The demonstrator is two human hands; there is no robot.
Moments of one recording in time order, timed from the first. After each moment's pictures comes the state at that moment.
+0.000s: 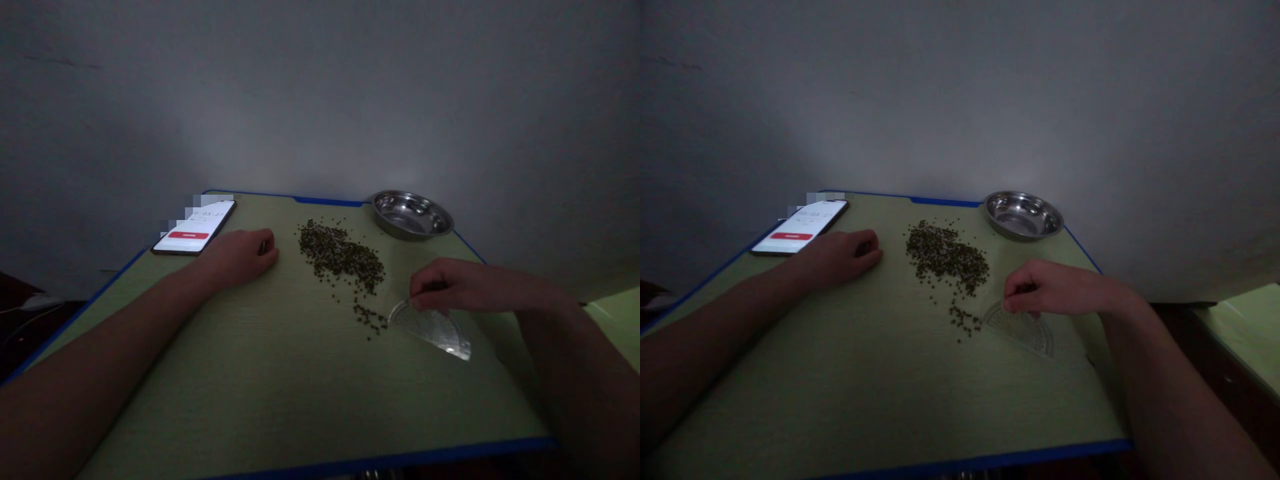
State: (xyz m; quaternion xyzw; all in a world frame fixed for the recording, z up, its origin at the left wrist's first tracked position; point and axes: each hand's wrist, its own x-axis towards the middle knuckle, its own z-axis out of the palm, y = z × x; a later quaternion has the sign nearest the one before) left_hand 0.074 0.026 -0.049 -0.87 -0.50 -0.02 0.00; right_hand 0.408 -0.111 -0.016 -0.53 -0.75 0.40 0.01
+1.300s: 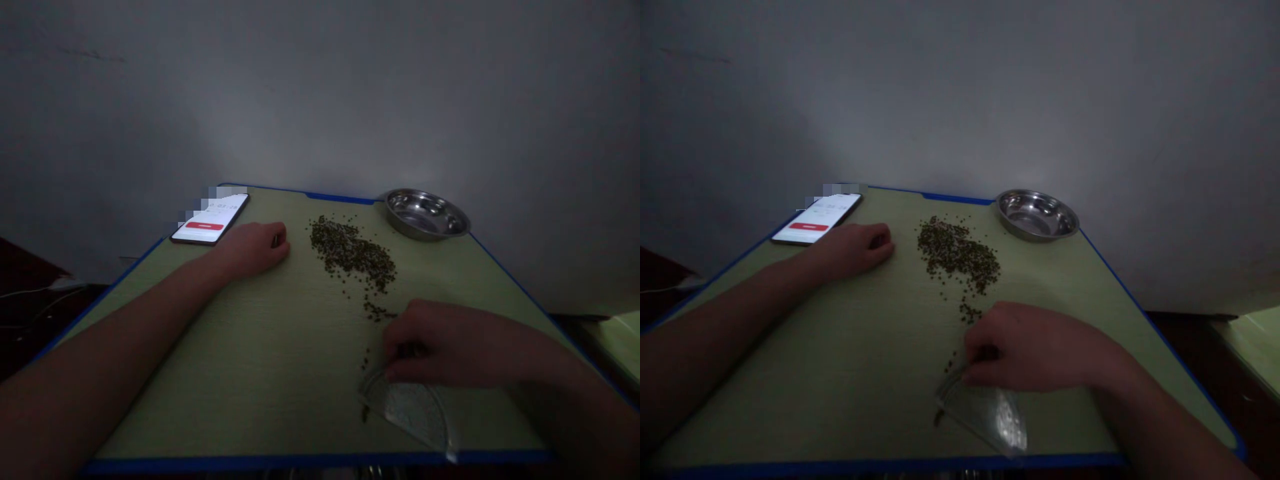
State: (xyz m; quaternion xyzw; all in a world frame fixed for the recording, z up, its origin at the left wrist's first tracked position) left_hand 0.077 0.022 -0.046 -0.86 -0.50 -0.01 0.00; right_hand 0.329 -0.141 -0.013 -0.49 -0.81 0.33 -0.06
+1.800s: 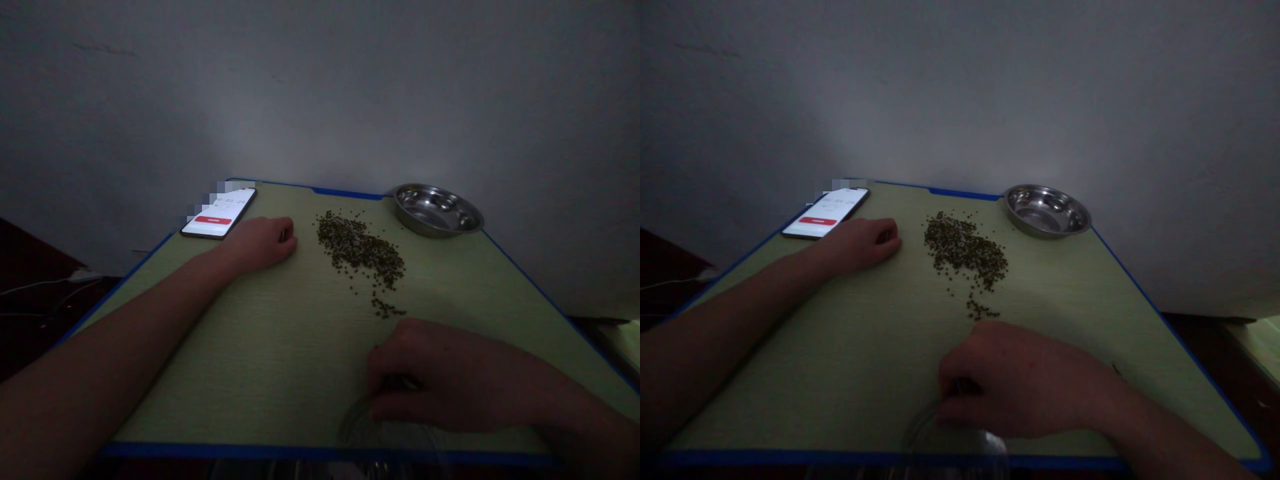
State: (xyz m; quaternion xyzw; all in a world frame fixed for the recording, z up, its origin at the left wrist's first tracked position) left_hand 0.079 0.020 -0.046 -0.86 -0.51 -0.02 0.00; right_hand 0.303 -0.157 -0.020 -0.44 -0.83 0.34 -0.03
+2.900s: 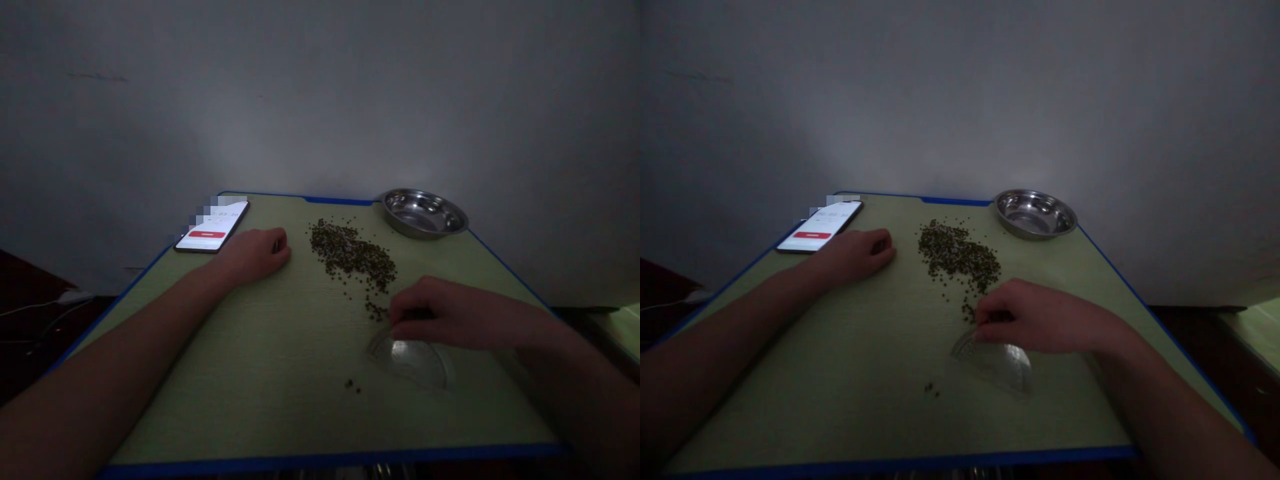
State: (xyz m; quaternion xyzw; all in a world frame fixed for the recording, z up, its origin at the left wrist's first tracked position) left_hand 0.075 0.023 -0.048 -0.87 -0.49 -0.03 0.00; right_hand 0.346 -0.130 -0.017 -0.48 -0.80 0.35 0.04
